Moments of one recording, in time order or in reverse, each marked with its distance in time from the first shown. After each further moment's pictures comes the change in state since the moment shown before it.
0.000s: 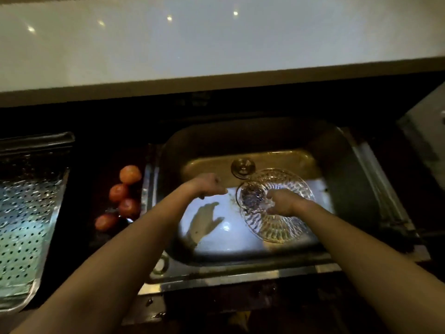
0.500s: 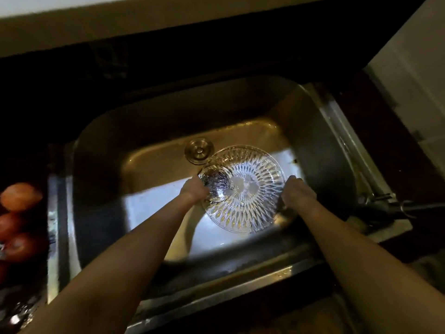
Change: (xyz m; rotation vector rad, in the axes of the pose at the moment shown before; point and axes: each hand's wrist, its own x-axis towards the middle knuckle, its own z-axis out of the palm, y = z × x) left_hand 0.121 0.051 0.139 0.081 0.019 -0.029; right_hand 0.014 0.158 0.075 0.187 0.187 0.704
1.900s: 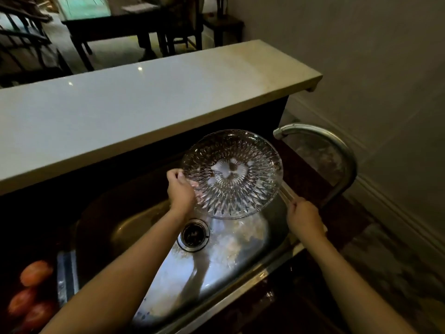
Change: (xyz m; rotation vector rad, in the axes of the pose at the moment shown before) left_hand -0.097 0.118 -0.096 -0.947 0.440 0.323; right_hand -0.131 0.070 -0.103 0.584 0.462 0.035
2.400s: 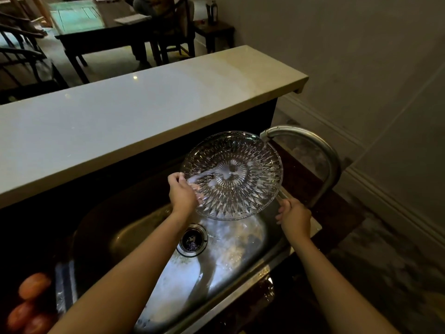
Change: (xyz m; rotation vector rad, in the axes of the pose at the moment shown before) left_hand -0.012 0.013 0.019 -0.074 -0.081 -0.016; right_hand 0.014 0.020 0.029 0.520 0.185 0.129
